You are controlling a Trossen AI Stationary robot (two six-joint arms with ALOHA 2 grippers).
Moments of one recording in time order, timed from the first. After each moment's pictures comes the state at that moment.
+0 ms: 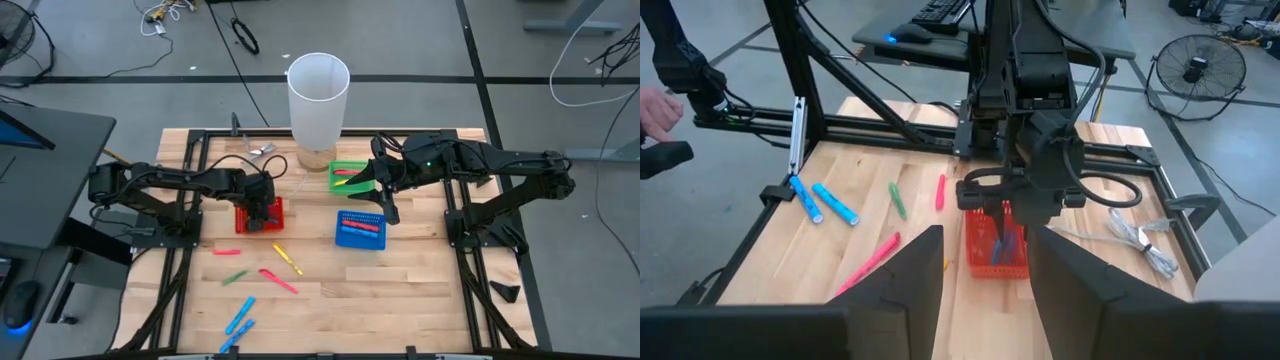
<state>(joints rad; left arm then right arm) 0.21 1.37 0.71 -0.55 -0.01 0.07 0.04 1.29 1.48 -0.60 -0.06 -0.09</state>
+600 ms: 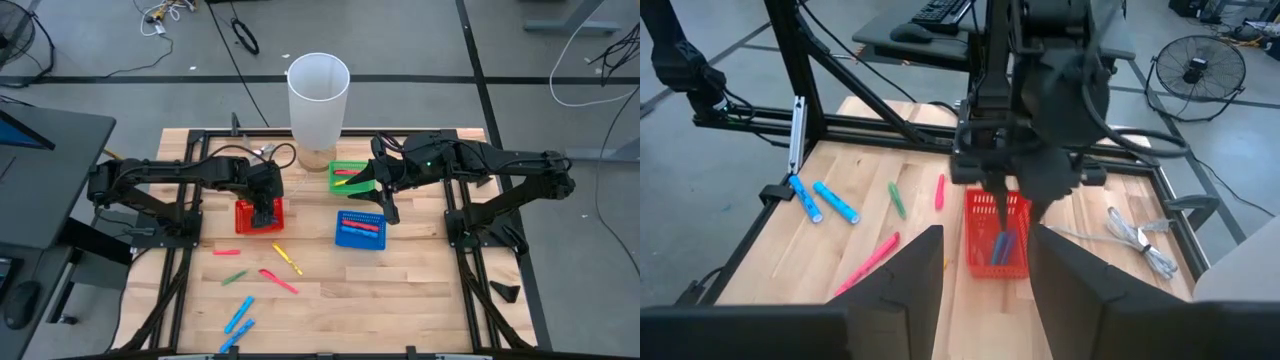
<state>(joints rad) 0.15 1.37 1.04 -0.81 0.00 0.03 0.04 1.29 1.48 -0.60 -0.06 -0.09</state>
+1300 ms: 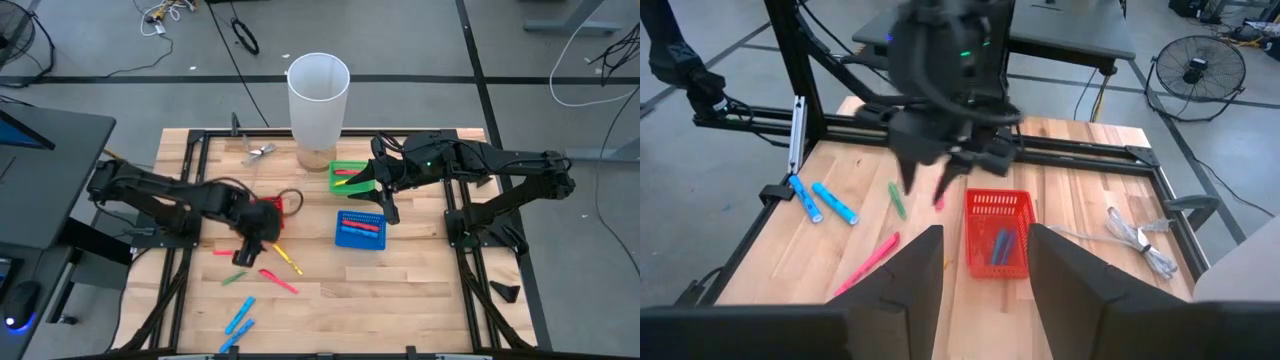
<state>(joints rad) -0.21 1.39 1.18 -0.95 0.08 0.03 0.04 1.29 1.48 -0.60 -0.06 -0.09</state>
